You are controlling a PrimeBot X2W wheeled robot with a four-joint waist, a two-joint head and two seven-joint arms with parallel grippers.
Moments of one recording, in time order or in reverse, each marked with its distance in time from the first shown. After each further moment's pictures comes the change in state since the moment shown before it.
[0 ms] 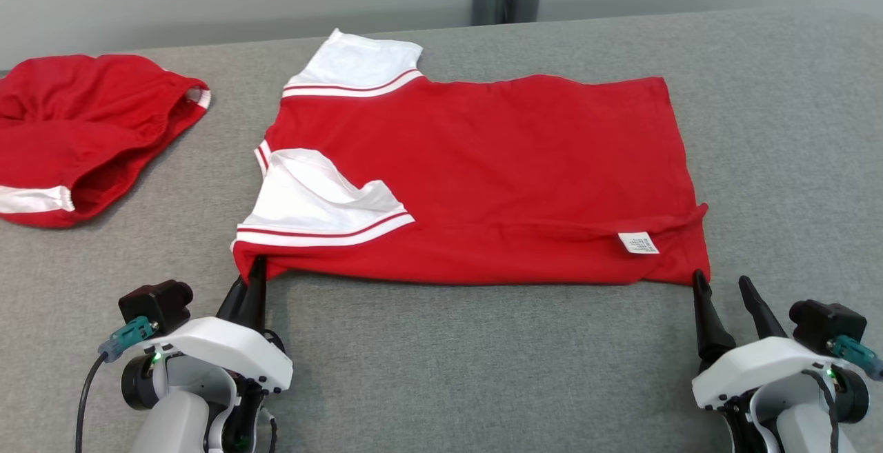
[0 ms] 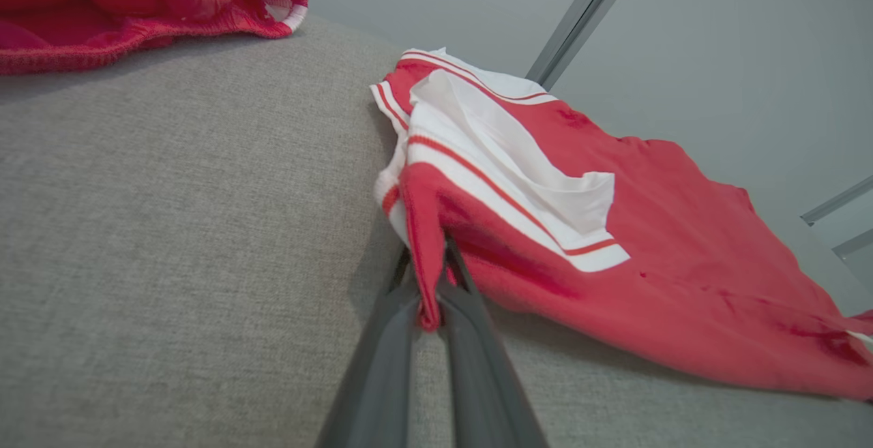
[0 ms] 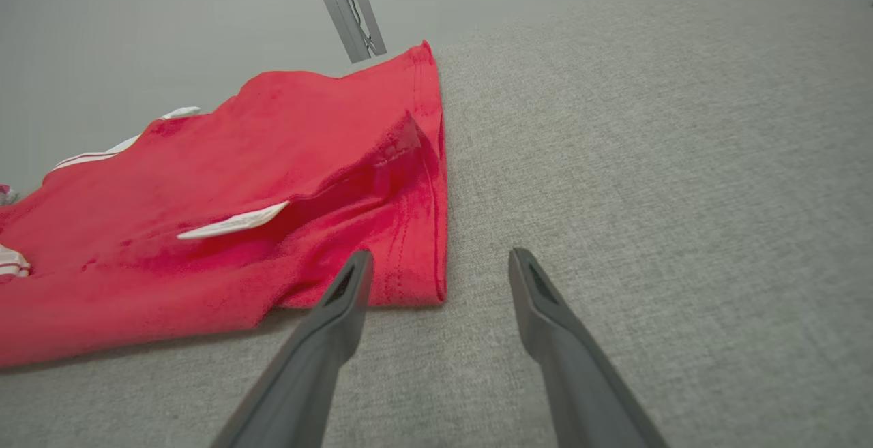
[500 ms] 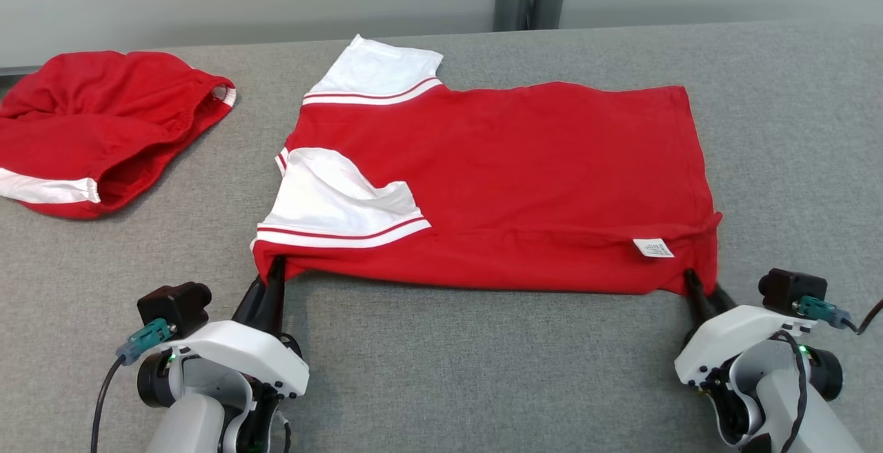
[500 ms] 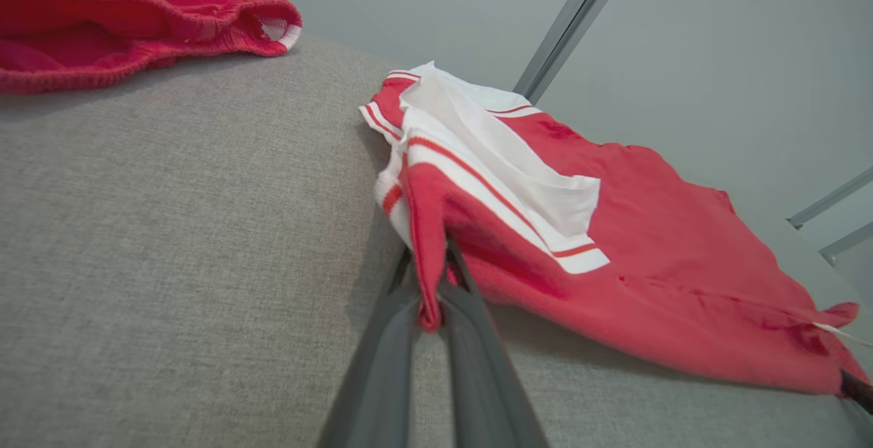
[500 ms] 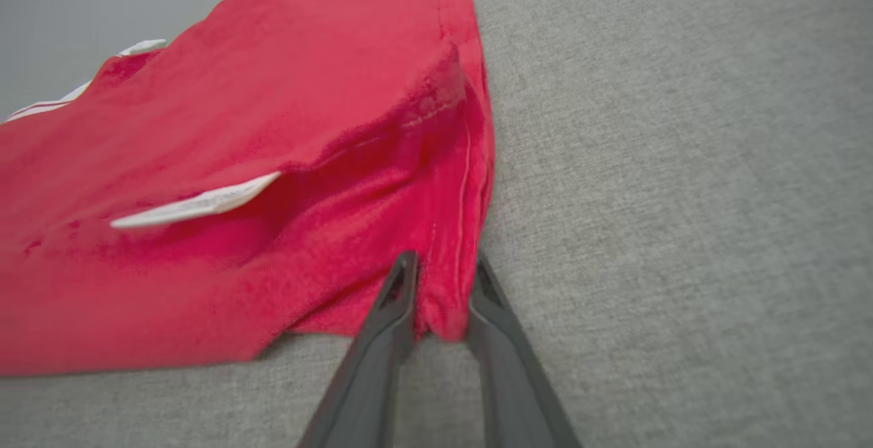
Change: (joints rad) left arm 0.017 -0.010 -0.044 -0.044 0.005 0.000 -0.003; right arm -0.192 -0.008 0.047 0.319 0.022 0.000 0.063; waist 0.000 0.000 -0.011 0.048
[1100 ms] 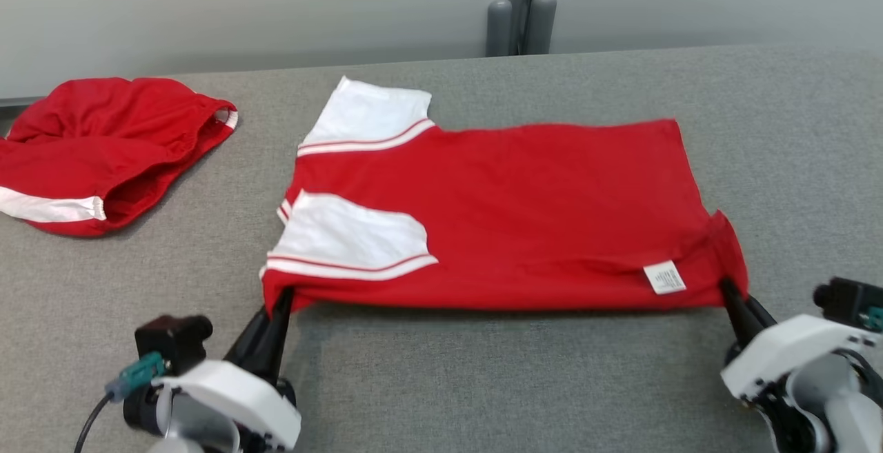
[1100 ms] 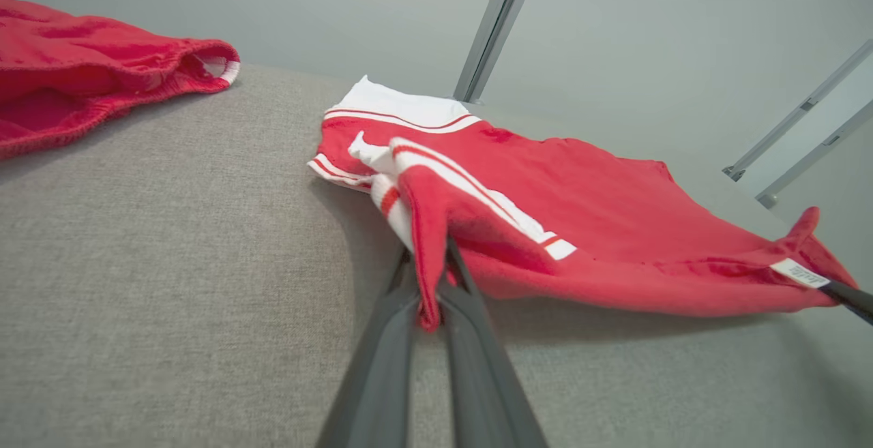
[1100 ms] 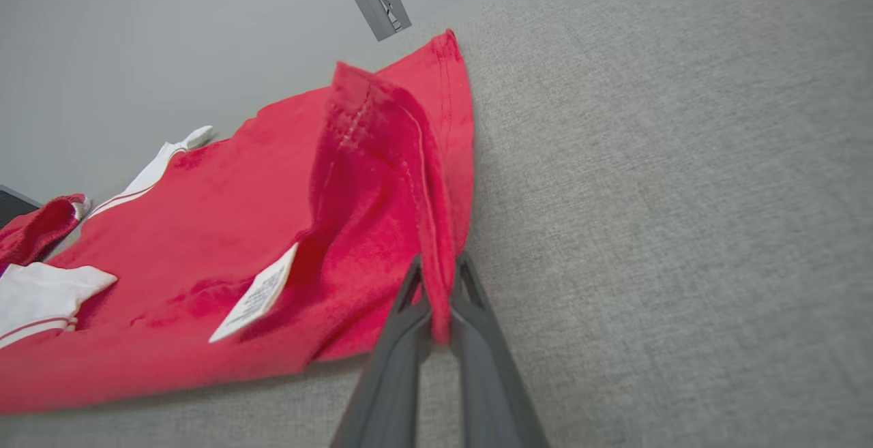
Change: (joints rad) left arm 0.138 0.085 -0.050 -0.220 0.011 -0.033 0.066; right arm 0.160 -0.089 -0.003 -0.332 0.224 0.001 0.195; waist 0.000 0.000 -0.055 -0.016
